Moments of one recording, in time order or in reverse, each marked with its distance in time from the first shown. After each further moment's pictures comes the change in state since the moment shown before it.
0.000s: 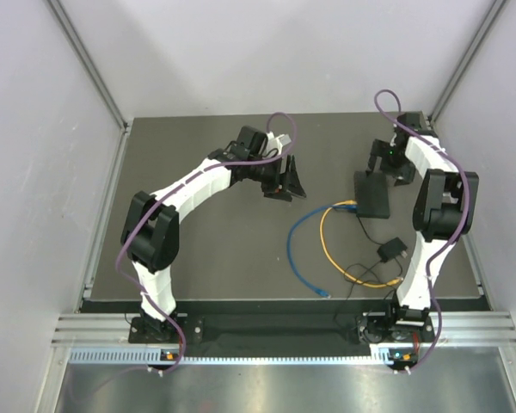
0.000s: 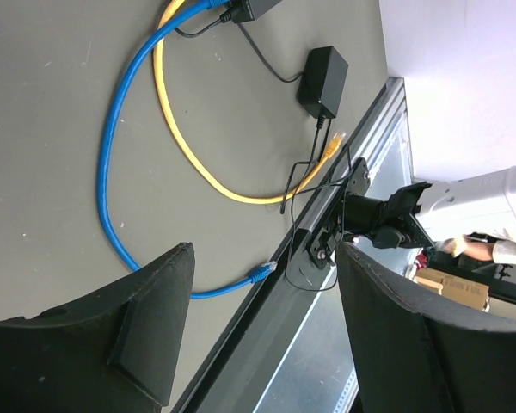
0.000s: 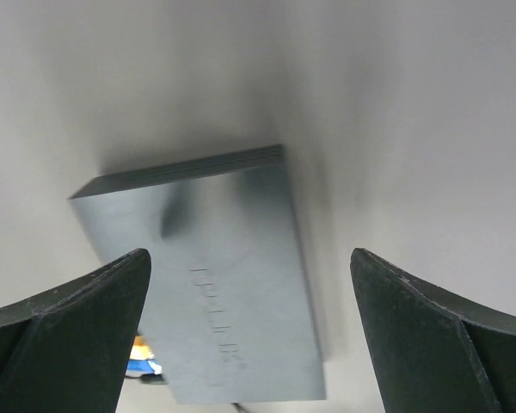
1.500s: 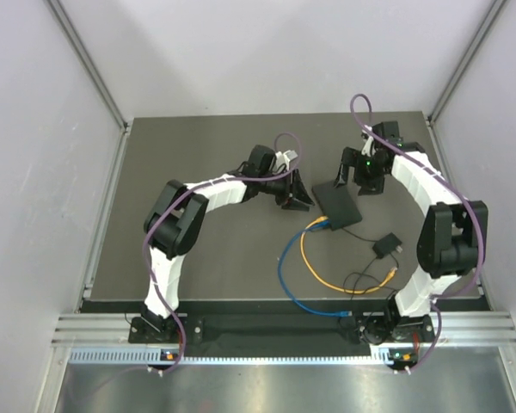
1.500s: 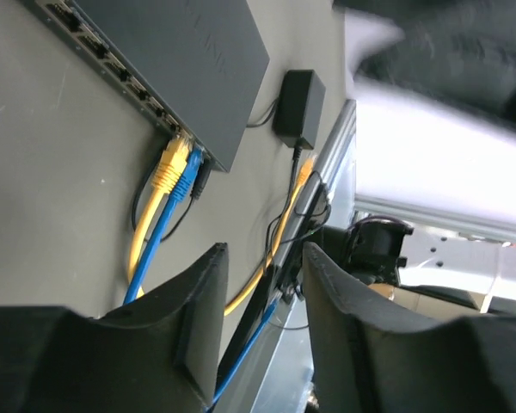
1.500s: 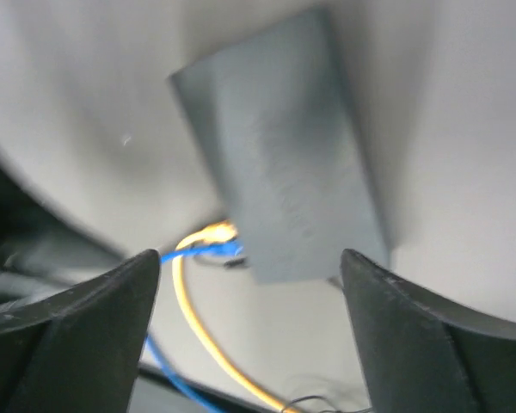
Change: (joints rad) left arm -0.023 0.197 -0.132 0.478 0.117 -0.295; right arm 0.196 -0.333 -0.260 -0.009 -0.224 0.065
